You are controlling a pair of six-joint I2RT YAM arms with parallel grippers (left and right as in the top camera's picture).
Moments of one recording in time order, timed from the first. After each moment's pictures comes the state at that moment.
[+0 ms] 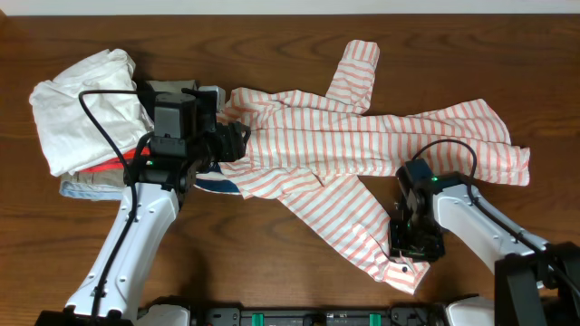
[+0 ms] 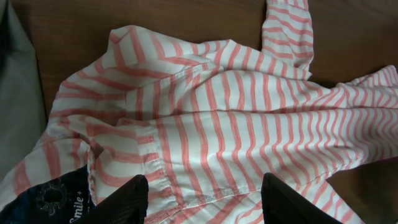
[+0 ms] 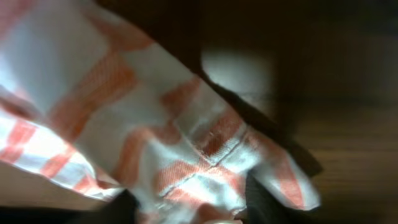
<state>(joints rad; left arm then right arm) -0.13 1.33 0.91 -0.40 0.33 -0.23 0.27 1.51 0.68 -1.01 -0.17 0.36</state>
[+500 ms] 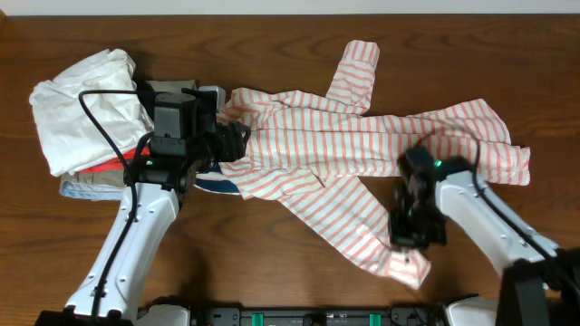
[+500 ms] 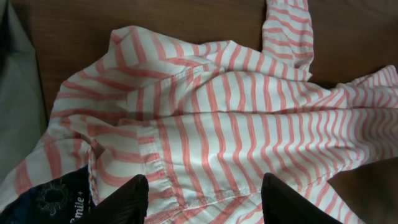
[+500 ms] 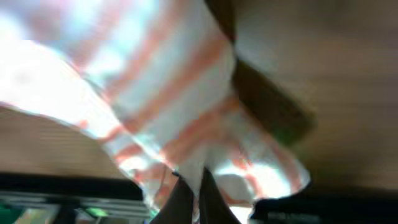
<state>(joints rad) -0.13 1.33 0.91 -0.40 0.33 -0.23 0.27 1.49 0.88 -1.20 -0.18 0.35</state>
